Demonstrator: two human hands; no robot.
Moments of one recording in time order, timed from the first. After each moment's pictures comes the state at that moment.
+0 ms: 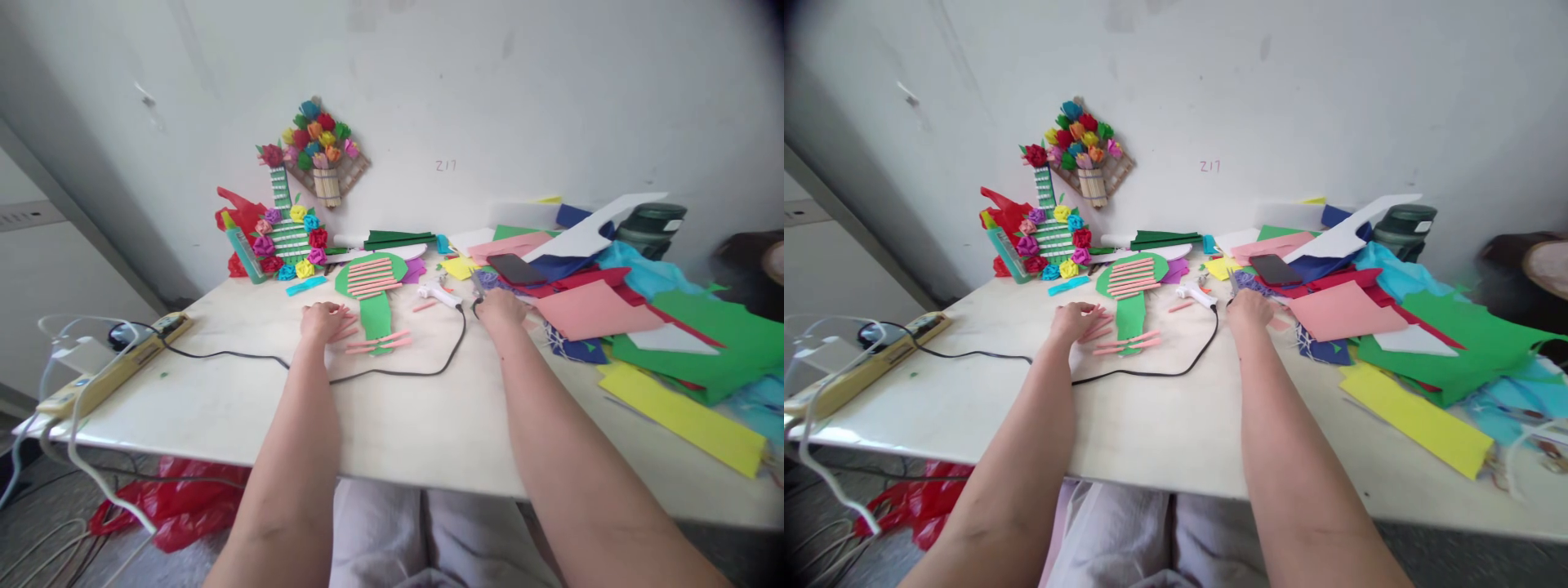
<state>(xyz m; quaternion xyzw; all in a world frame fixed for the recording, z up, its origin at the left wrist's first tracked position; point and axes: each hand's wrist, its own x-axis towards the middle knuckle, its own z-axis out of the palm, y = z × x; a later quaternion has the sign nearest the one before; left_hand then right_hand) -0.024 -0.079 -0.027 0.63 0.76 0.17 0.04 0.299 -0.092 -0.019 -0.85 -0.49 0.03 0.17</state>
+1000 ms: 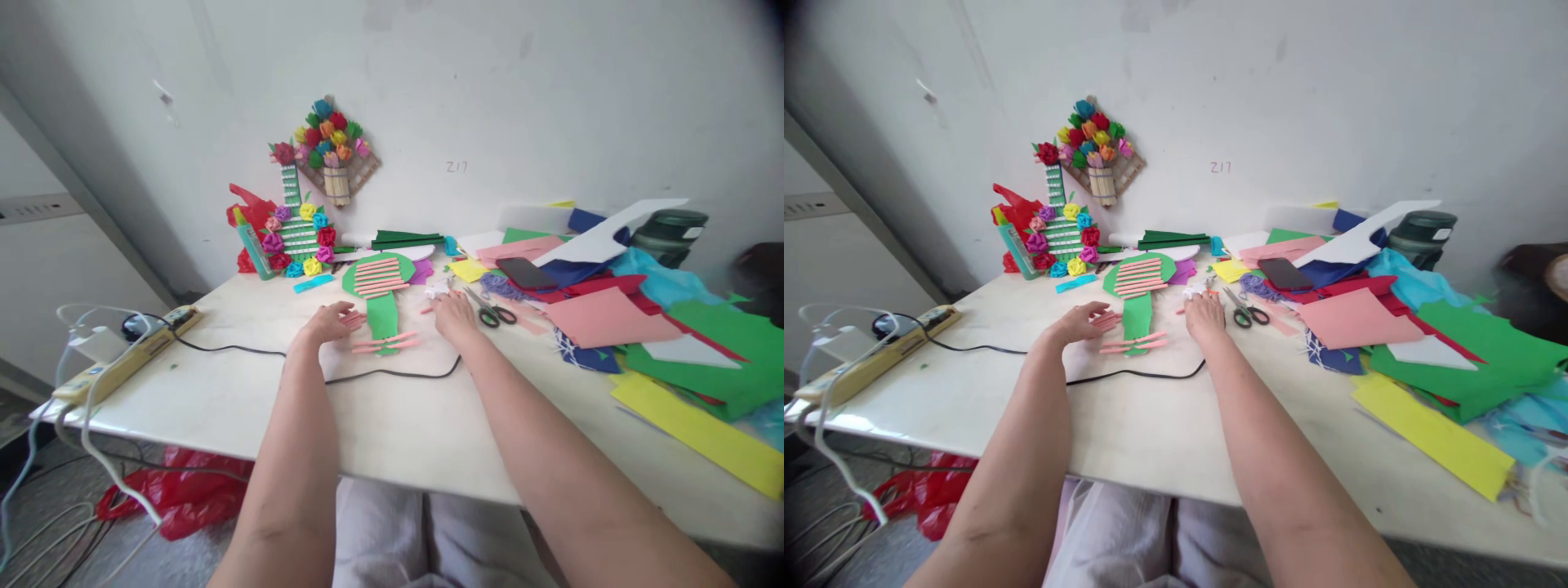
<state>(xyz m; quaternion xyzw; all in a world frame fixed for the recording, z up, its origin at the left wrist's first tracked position) -0.030 -0.096 -0.015 0.72 0.66 0.13 0.15 0.228 -0.095 -0.033 -0.61 -0.78 -0.12 0.10</state>
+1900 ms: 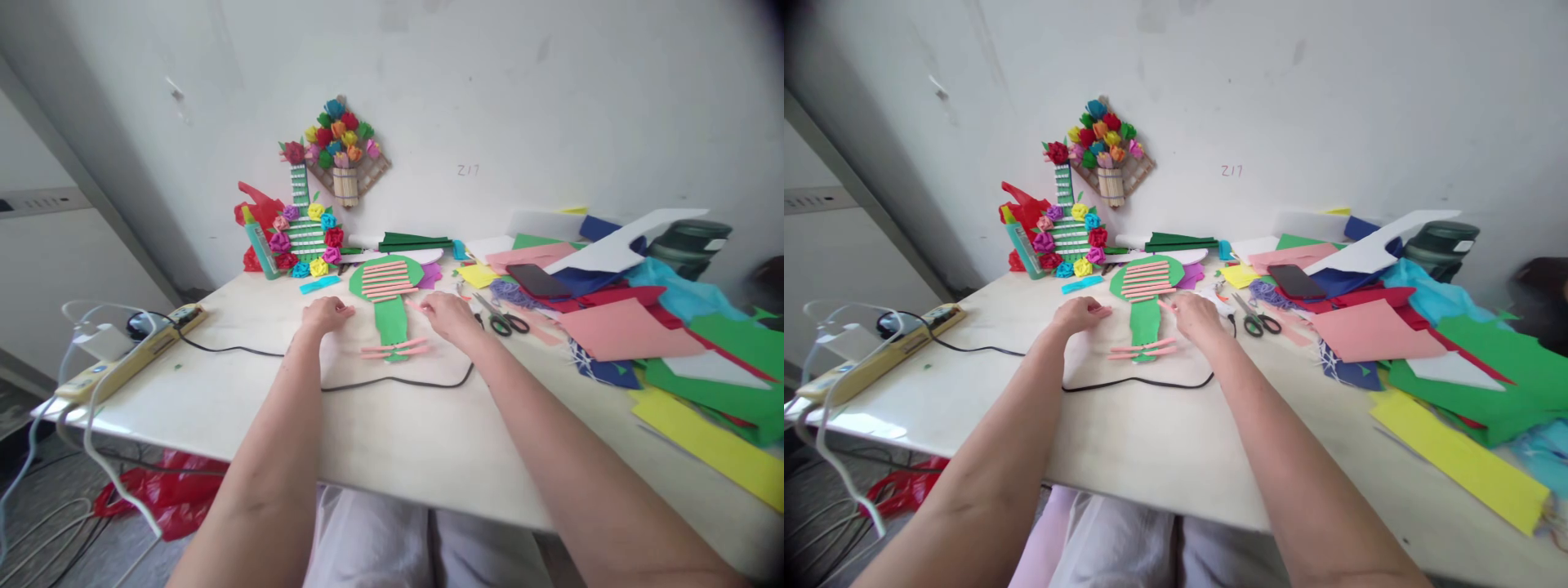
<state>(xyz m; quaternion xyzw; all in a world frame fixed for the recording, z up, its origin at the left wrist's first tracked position) -0.055 -0.059 -0.021 0.65 0.75 0.11 0.05 0.206 -0.101 -0.005 -0.57 -0.80 -0.05 0.17</state>
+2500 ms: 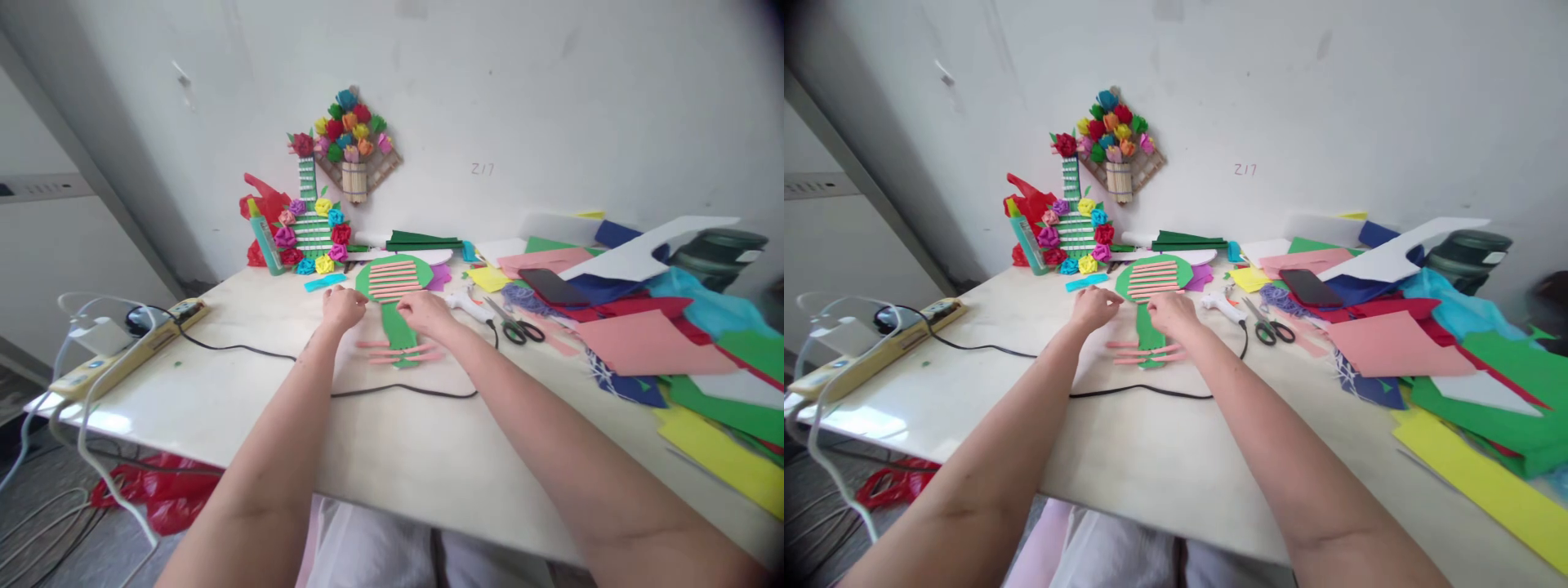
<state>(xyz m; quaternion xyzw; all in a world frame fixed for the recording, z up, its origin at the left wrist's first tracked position) -0.032 -0.053 -0.019 0.71 0.68 0.19 -0.04 0.150 -0.077 -0.002 -0.54 -0.83 0.00 0.16</state>
